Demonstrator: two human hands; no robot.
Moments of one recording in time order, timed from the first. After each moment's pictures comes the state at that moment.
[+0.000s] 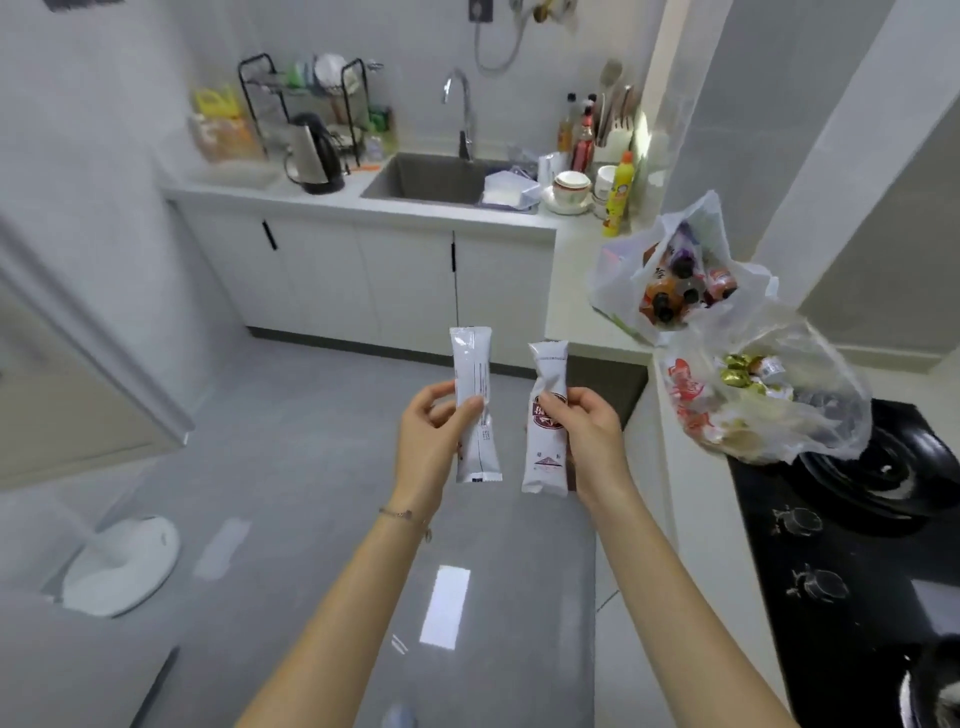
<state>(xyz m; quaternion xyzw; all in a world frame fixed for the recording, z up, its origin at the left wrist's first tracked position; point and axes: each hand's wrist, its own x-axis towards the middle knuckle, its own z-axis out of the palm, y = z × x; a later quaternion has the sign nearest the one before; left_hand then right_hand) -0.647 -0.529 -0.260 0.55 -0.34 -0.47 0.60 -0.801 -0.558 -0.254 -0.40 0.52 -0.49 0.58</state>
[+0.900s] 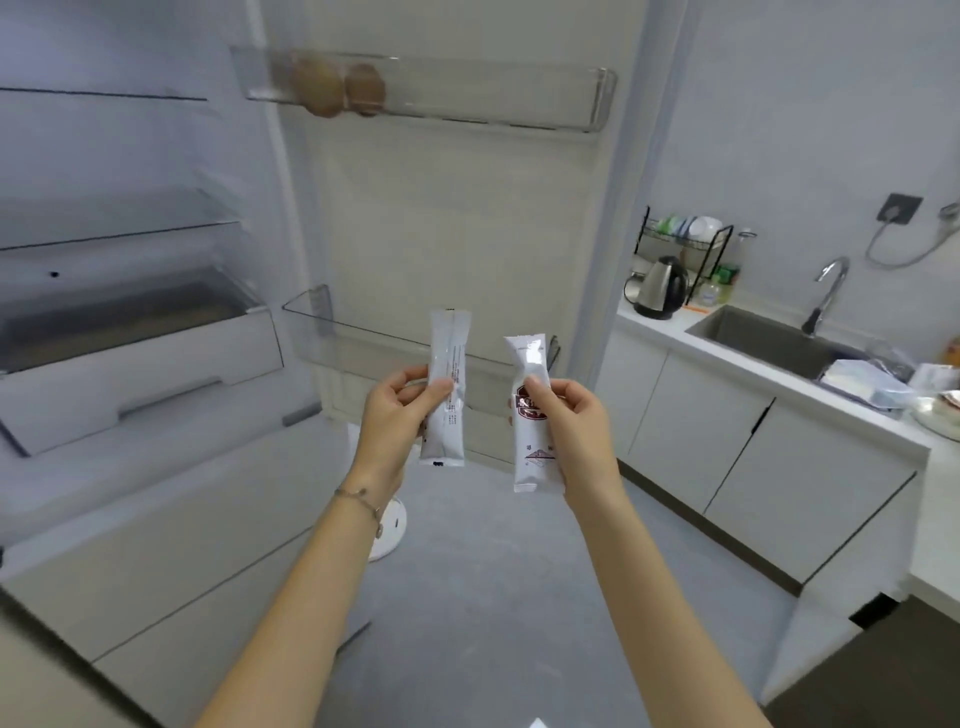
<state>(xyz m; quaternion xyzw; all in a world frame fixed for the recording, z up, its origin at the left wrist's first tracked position) -0.244 -0.289 -0.161 0.59 -0.22 -0.20 0.75 -0.380 -0.398 -0.143 -0.61 0.28 -0.35 0.66</state>
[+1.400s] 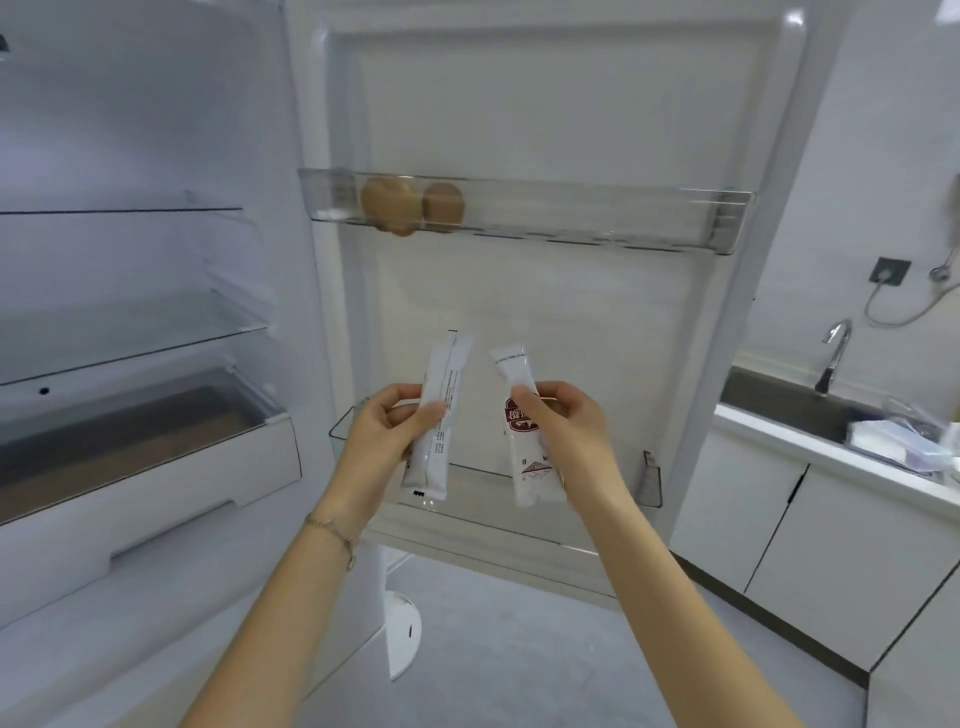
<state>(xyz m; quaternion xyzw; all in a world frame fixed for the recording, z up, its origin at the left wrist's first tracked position) -0.076 -0.280 -0.098 0.58 -0.32 -0.20 0.72 -0.211 -0.406 -0.081 -0.65 0.26 -0.39 0.60</state>
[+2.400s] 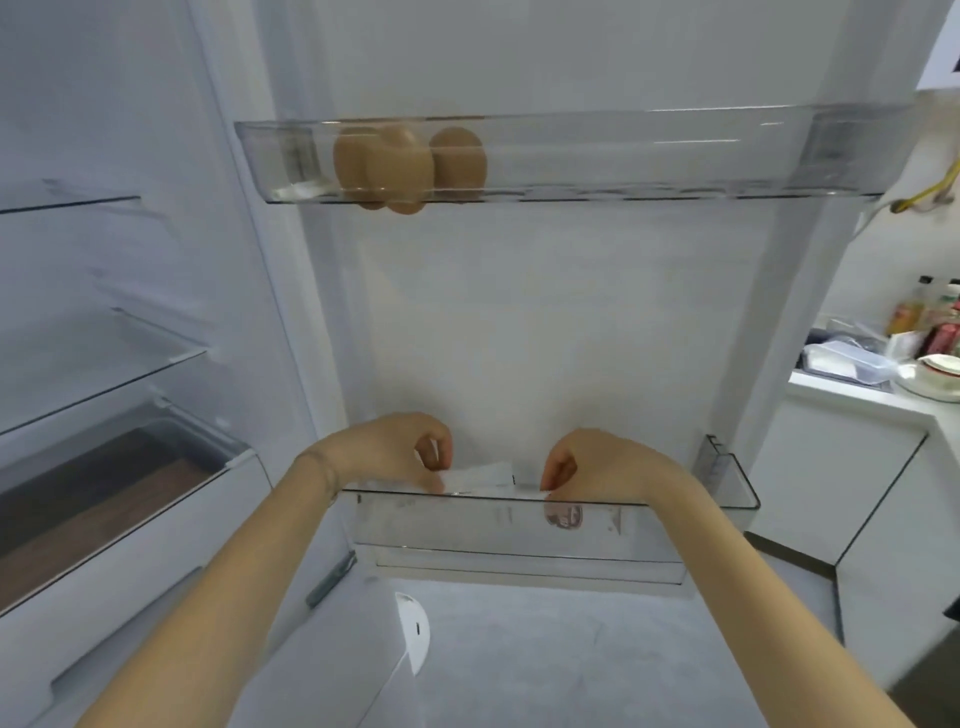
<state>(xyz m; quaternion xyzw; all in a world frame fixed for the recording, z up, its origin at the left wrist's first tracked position) 0.074 -0.345 -0.113 0.73 -0.63 -0.24 0.13 -0.162 -0.465 -0.119 -0.90 0.32 0.02 0.28</state>
